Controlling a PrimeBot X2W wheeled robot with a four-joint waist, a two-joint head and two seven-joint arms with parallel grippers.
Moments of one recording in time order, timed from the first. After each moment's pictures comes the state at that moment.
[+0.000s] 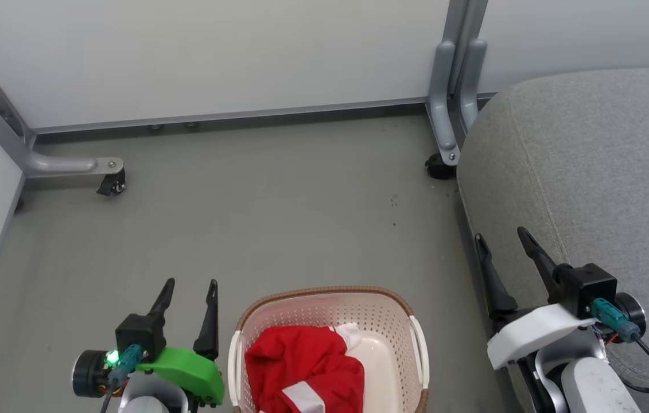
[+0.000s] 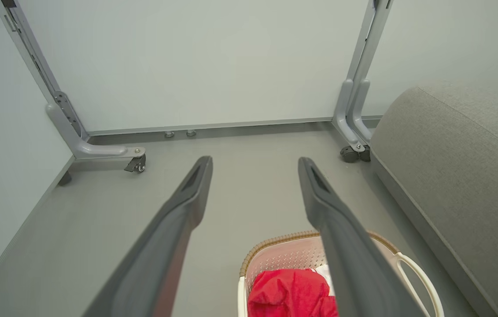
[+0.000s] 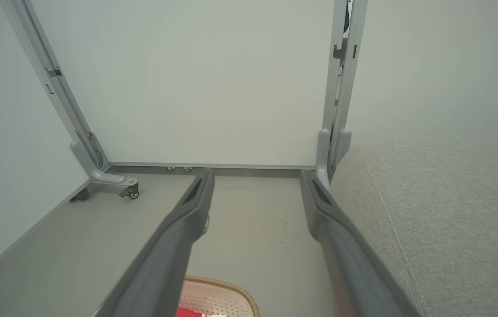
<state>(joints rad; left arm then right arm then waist) -0.15 0.05 -0.13 0.49 -0.16 -0.11 -0.26 -0.07 -0.05 0.07 0.11 0.11 0.13 -0.11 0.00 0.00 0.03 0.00</state>
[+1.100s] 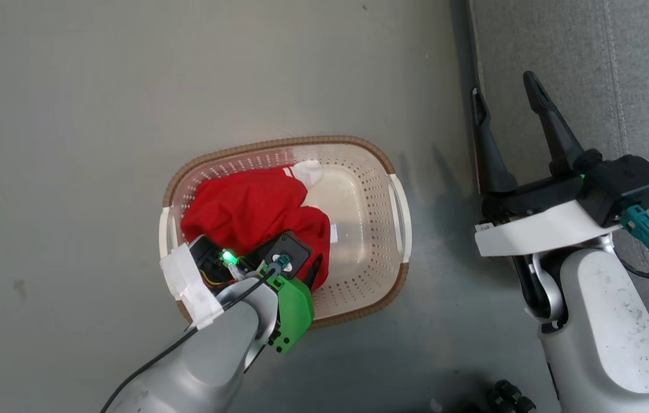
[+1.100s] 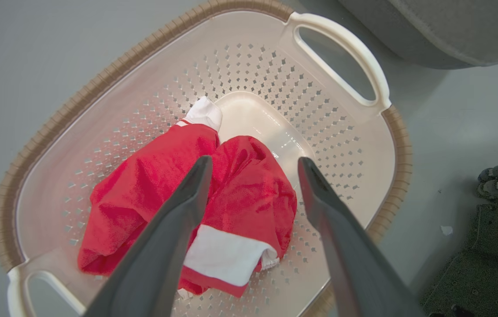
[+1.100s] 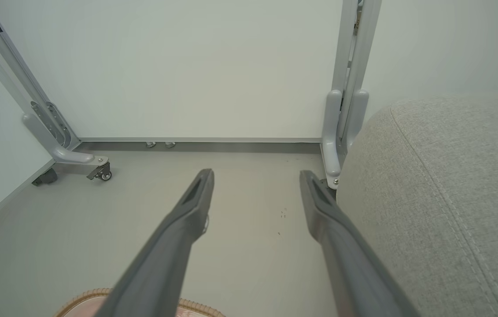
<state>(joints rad) -0.67 0.05 -0.85 0.92 -0.25 -0.07 -0.10 -0.37 -0.05 0.12 -0.02 0.11 0.13 -0.17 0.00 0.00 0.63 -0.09</state>
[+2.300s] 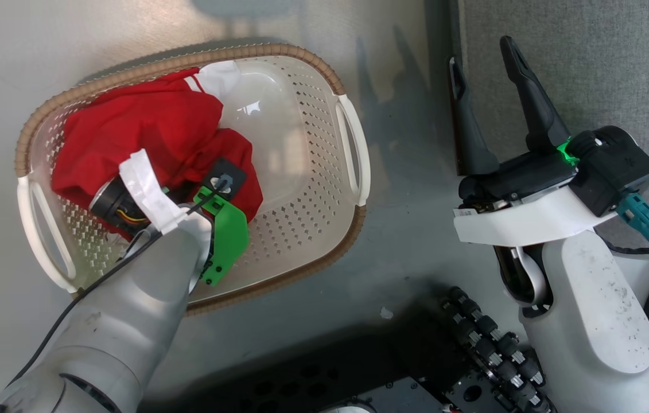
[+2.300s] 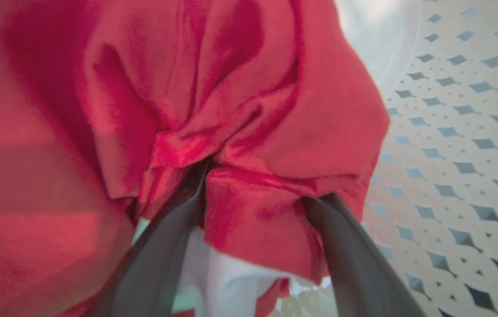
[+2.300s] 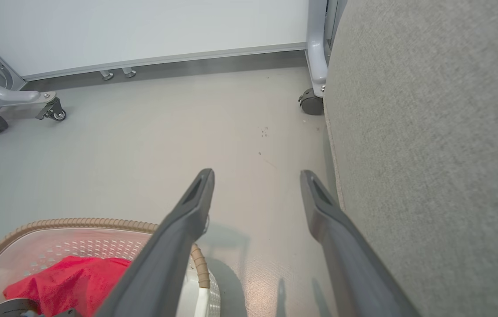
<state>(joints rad) -0.96 0.07 -0.97 1.27 -0.35 -0.02 0.10 -0.46 -0.05 0.20 -0.01 0.20 0.13 -0.25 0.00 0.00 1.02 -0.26</state>
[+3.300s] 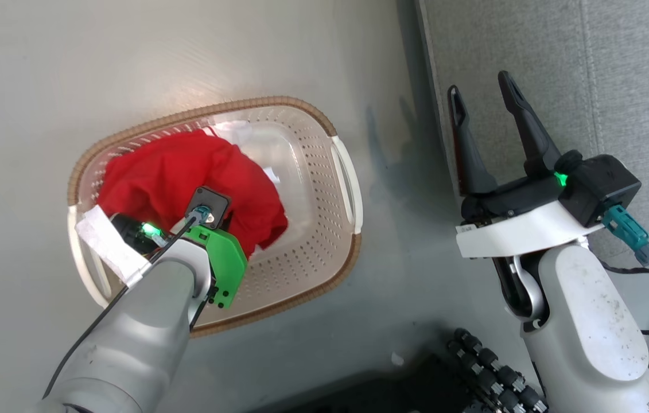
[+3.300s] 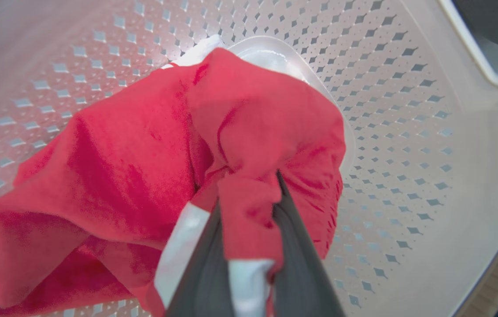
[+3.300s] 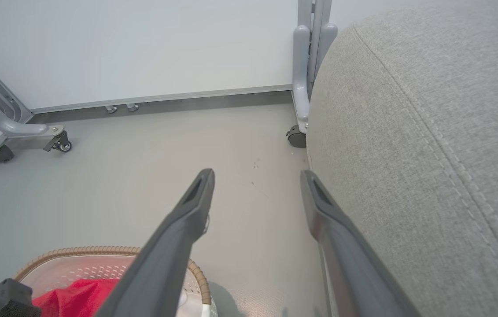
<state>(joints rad) -0.87 0.07 -0.90 1.27 -0.49 -0.07 -0.18 -0.41 -0.05 0.18 0.07 0.19 0.13 -0.26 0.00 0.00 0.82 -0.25</state>
